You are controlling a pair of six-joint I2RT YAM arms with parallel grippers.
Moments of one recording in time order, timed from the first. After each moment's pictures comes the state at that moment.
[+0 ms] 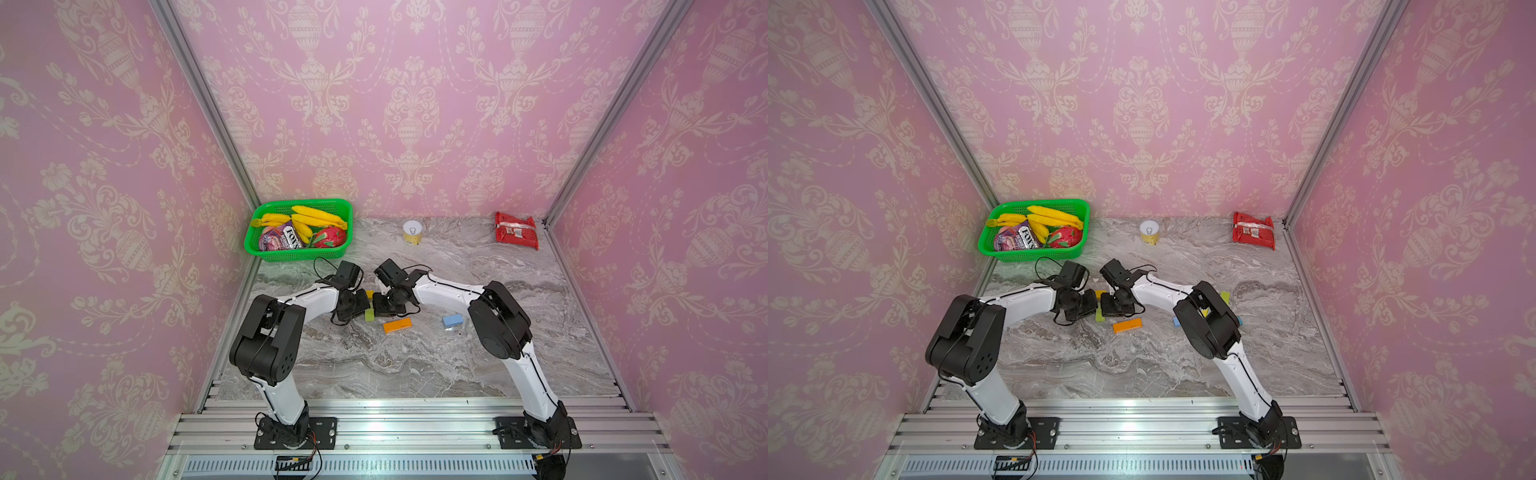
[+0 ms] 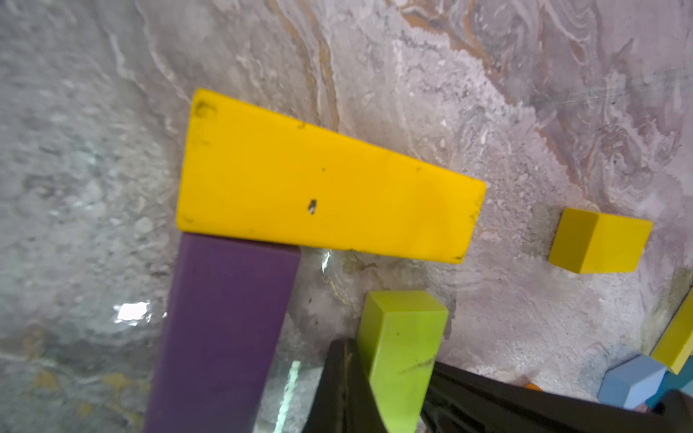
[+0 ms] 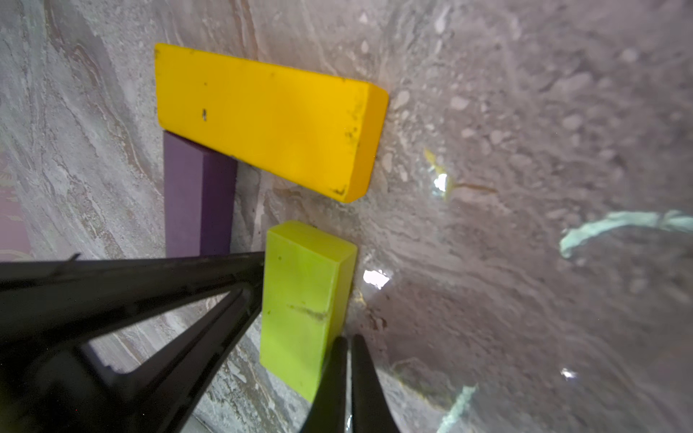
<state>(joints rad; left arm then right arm) -0.31 1.74 0.97 -0.41 0.17 -0.69 0.83 2.27 1.72 -0.56 -0.29 0.64</state>
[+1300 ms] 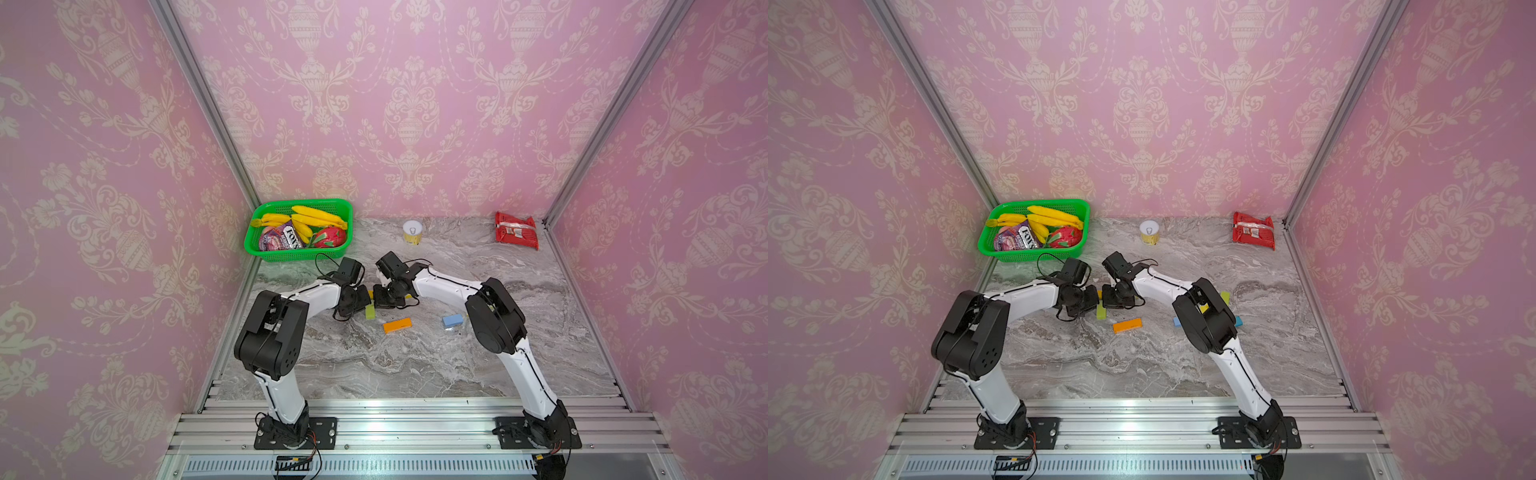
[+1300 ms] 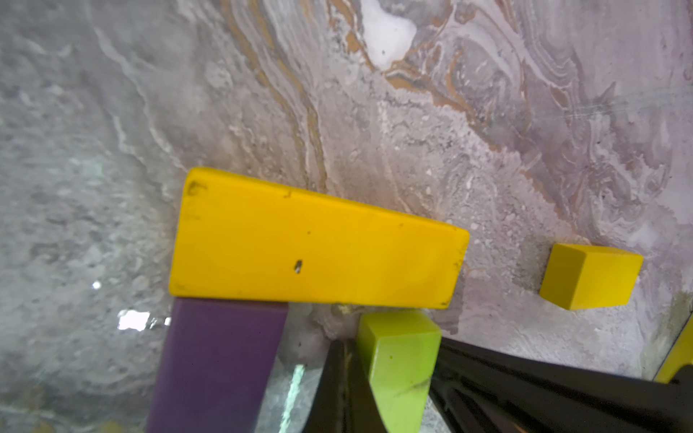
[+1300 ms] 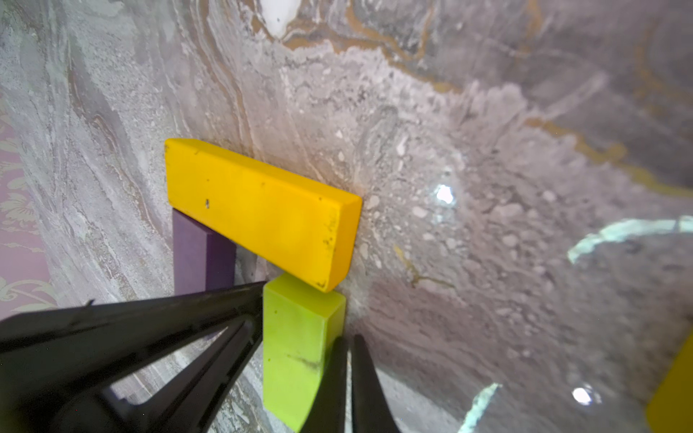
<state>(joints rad) -0.31 1.79 1.02 -0.40 0.15 -0.69 0.79 2.33 1.82 -0.58 -0.30 0.64</state>
